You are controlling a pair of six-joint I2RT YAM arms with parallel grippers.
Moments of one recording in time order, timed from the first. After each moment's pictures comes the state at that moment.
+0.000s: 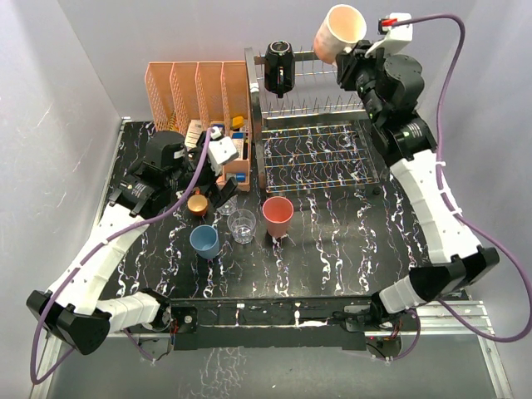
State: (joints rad) left arm -0.49 1.16 1.31 -0.63 0.45 0.47; right arm 0.33 1.51 1.87 -0.20 0.15 0.16
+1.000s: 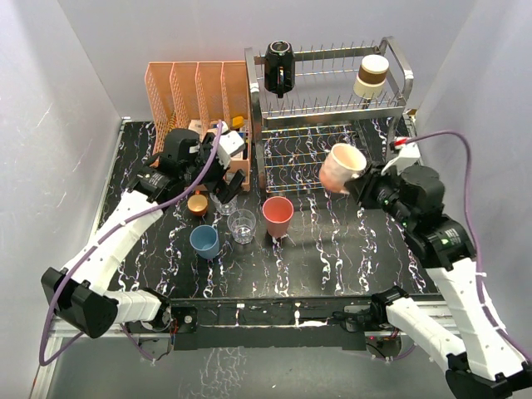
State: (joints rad) left arm -0.49 1.26 1.29 -0.61 0.35 0.37; right arm 0.33 0.77 1.15 -0.65 -0.05 0.35
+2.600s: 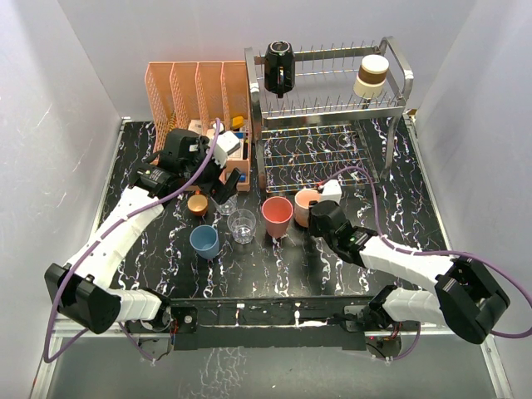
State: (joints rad) left arm -0.45 1.29 1.30 -0.69 0.29 0.32; right arm 0.72 1.18 0.53 0.02 0.42 0.41
